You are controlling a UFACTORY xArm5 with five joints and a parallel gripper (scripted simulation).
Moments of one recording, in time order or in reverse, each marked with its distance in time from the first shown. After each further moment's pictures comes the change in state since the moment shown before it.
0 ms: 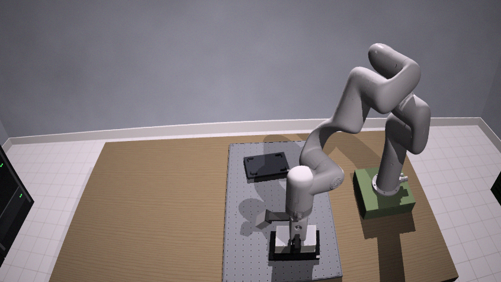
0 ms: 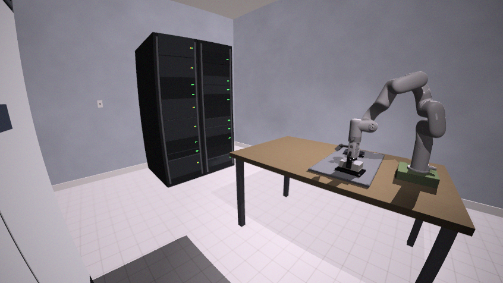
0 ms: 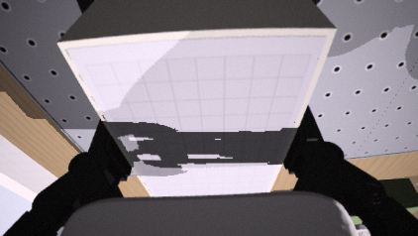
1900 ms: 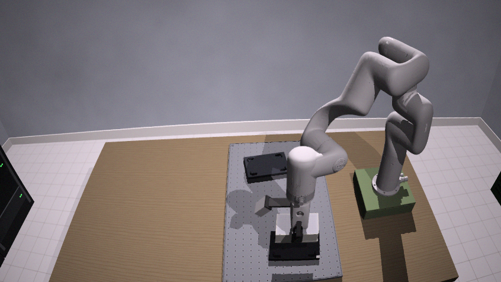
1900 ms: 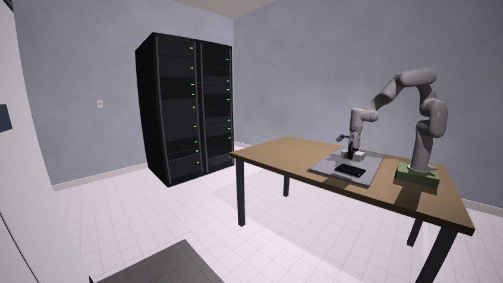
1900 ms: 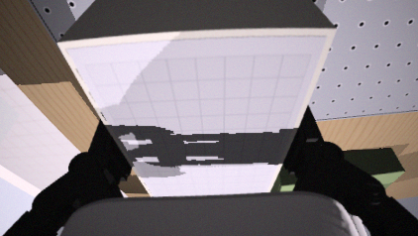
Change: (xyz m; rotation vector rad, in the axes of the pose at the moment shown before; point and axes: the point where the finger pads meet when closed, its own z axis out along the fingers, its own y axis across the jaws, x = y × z) arm 0.000 -0.001 -0.062 0.000 0.000 0.000
